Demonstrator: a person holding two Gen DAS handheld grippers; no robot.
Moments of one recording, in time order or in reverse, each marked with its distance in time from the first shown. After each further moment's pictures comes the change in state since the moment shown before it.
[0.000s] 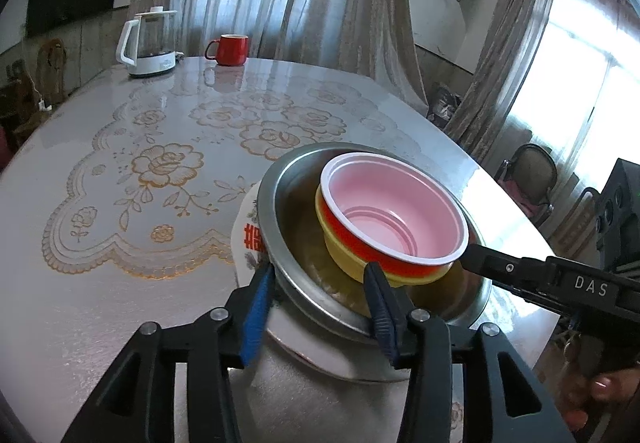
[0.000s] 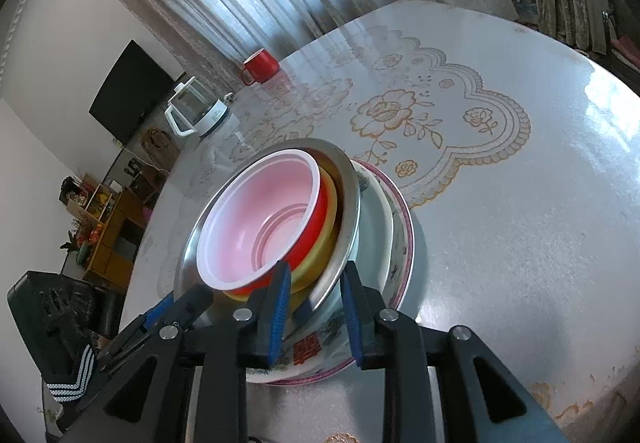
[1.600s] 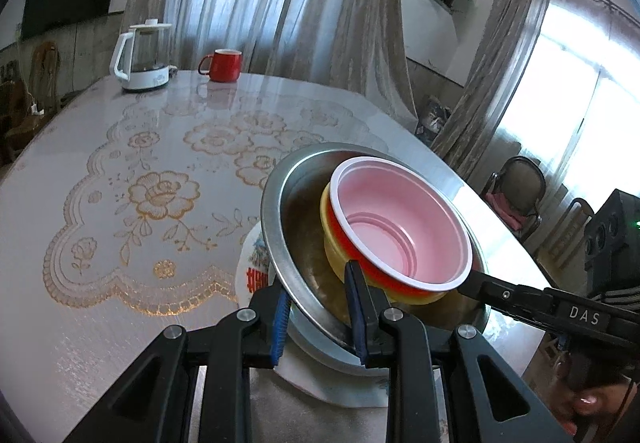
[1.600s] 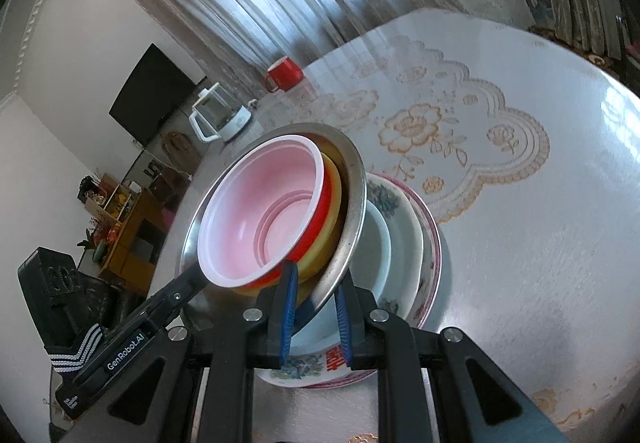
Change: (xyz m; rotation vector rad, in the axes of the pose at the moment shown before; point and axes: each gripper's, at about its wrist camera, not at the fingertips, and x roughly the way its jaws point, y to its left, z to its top) left arm -0.004 0.007 0.025 -0.009 -0.032 -0.051; right arm -0.006 0.012 0.003 -0.018 -0.014 0.072
